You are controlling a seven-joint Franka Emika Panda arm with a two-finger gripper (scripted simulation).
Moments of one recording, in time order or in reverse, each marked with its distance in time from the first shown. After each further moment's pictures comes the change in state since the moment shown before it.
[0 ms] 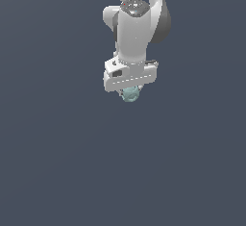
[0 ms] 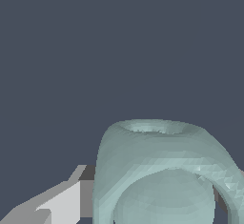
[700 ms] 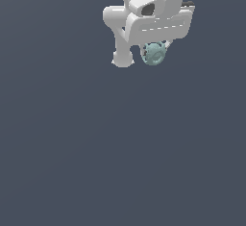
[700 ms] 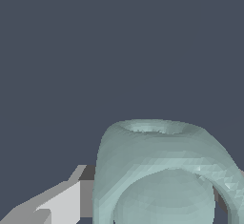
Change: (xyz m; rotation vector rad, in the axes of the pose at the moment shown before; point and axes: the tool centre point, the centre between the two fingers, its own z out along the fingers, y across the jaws) arm -0.020 -0.087 -0.150 -0.001 0.001 -0.001
